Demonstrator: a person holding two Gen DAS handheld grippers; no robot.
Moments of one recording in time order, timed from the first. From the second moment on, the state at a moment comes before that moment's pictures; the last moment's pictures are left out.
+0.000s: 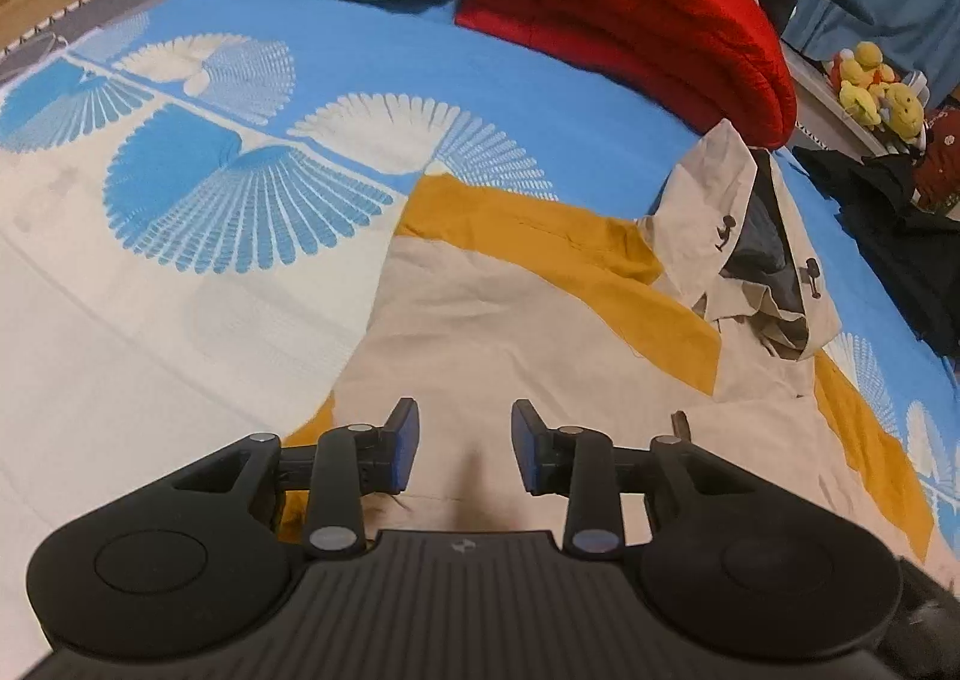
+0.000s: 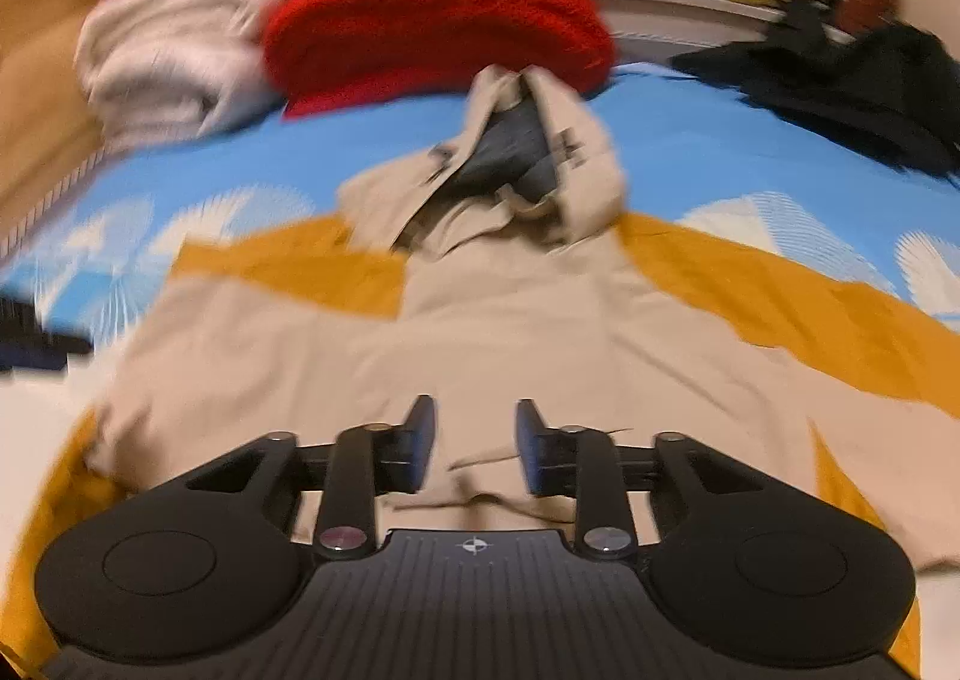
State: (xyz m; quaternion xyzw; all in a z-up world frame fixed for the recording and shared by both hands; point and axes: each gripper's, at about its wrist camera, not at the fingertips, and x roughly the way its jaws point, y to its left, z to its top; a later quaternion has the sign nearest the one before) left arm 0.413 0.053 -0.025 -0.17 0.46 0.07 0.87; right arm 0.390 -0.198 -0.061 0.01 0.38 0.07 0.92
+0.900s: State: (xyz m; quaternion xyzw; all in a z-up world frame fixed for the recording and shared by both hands) left arm 0.421 0.055 -0.031 -0.17 0.47 0.08 0.87; right arm 0.365 -0.277 -0.009 0.11 0.18 -0.15 0.97
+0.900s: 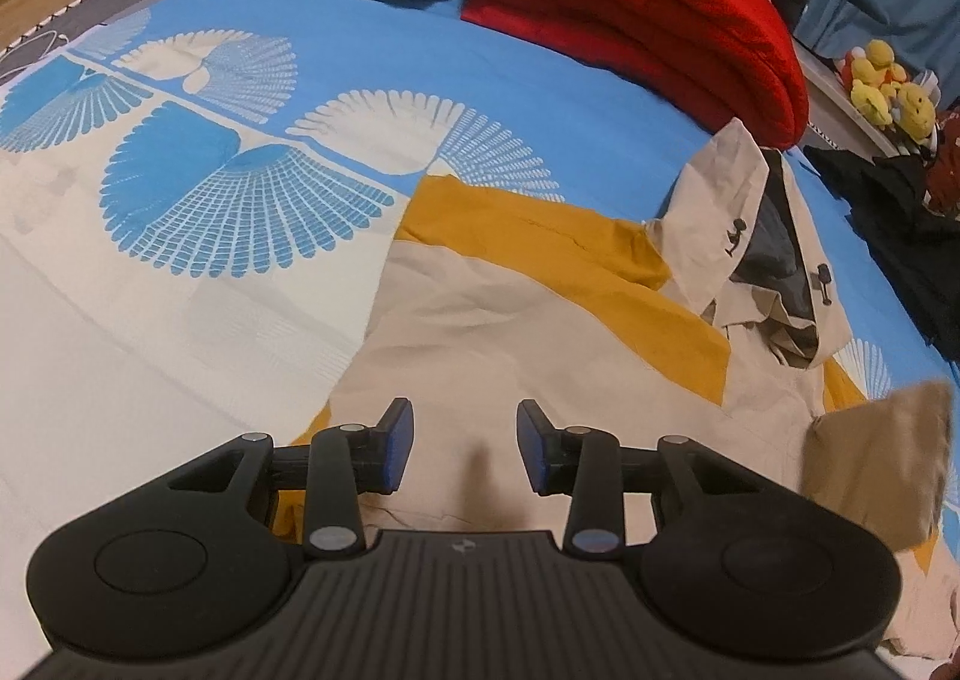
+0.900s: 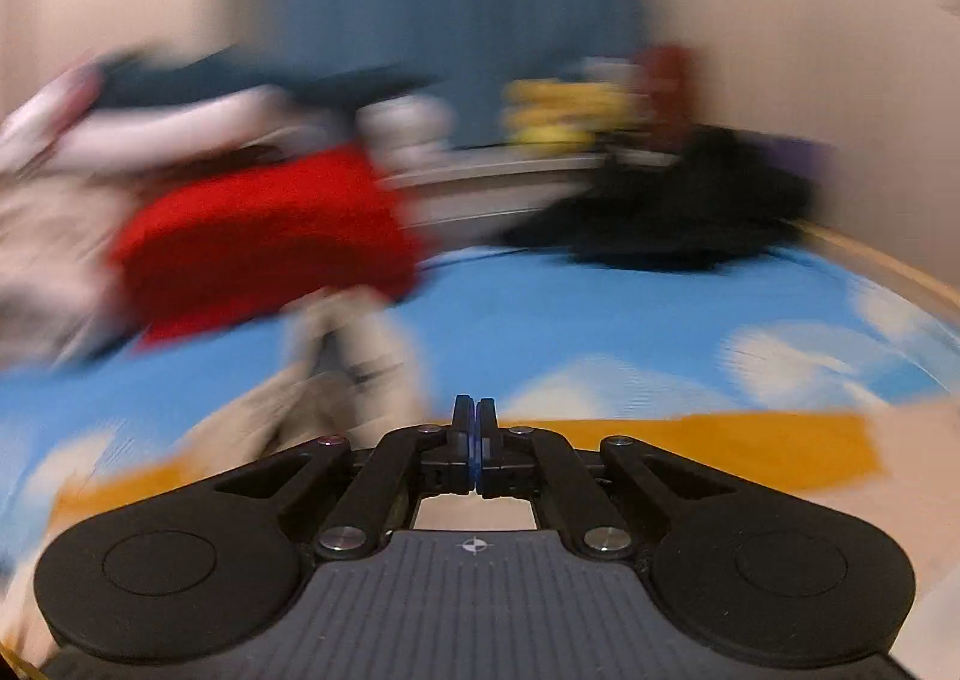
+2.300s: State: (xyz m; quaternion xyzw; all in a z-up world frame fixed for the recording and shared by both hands) left arm 0.431 0.047 -0.078 -0.17 0.53 0.08 0.83; right arm 0.381 -0.376 -0.100 0.40 0.36 -0.25 0.80
